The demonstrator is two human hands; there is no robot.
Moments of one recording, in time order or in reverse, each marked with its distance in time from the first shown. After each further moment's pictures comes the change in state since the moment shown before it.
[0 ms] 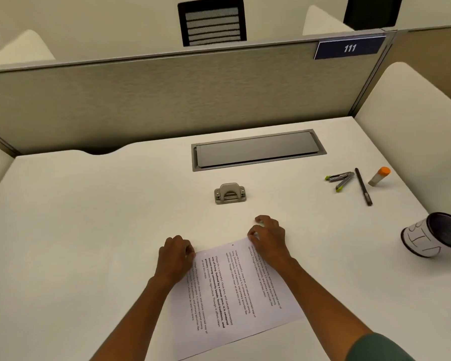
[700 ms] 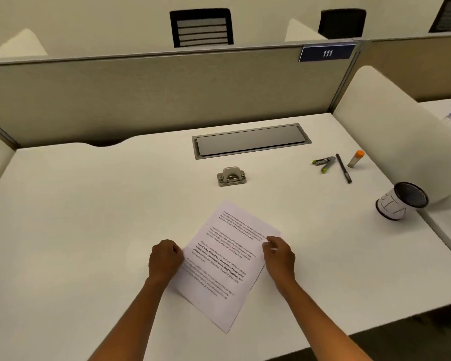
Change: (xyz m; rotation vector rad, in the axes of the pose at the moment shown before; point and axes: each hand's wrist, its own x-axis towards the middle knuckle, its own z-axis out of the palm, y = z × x) left_hand -0.076 -0.045 -0.017 -0.281 0.013 -0.290; right_hand -0.144 -0.048 0.014 0.622 0.269 0.550
